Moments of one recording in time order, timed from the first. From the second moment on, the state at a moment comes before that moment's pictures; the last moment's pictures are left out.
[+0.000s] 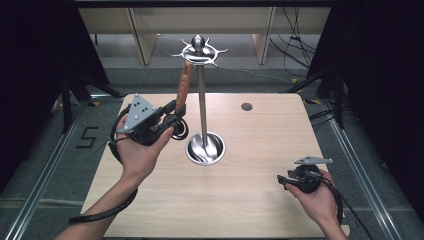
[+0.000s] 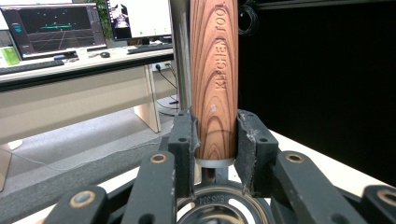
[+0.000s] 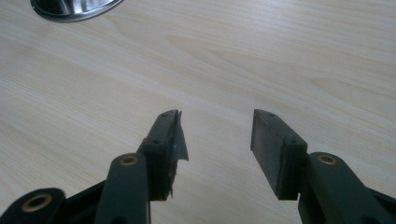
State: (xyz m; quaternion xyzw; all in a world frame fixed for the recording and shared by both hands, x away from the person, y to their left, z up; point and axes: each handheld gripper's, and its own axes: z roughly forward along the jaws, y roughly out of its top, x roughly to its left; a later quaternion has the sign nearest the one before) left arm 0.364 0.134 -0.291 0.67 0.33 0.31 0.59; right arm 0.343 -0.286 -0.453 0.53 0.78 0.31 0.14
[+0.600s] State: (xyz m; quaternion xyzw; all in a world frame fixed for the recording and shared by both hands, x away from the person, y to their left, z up) left arm 0.381 0.120 -0.300 0.66 0.34 0.33 0.58; right arm 0.344 -0.286 -0.453 0.53 0.78 0.31 0.14
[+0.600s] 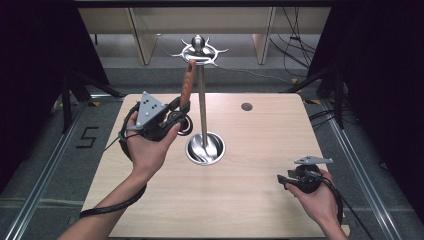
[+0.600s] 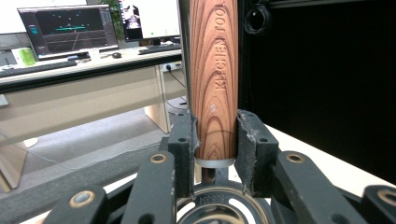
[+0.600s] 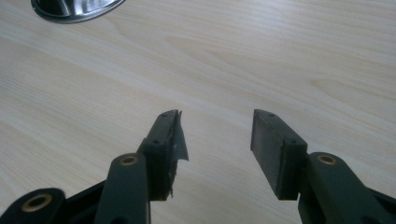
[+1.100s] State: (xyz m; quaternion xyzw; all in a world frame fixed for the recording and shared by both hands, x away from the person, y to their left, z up) left arm 0.390 0.112 -0.304 0.66 0.35 0.33 0.57; right arm 0.343 -0.286 -0.453 0.53 0.78 0.31 0.14
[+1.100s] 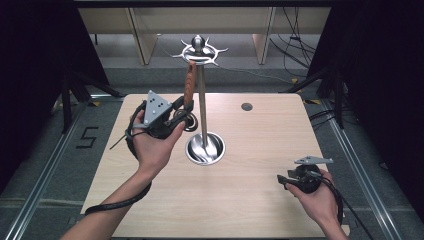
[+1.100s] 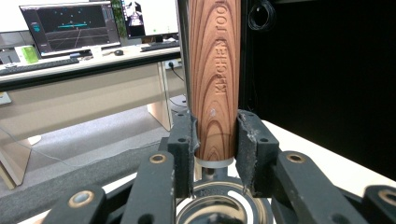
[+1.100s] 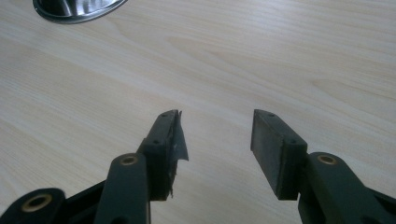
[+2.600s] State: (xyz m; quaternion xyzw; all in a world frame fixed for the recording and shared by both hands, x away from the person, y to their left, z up) left arm 0.358 0.195 -0.350 0.72 0.39 0.27 0.52; right arm 0.344 -0.289 -0.453 0.53 0.77 0.32 0.15
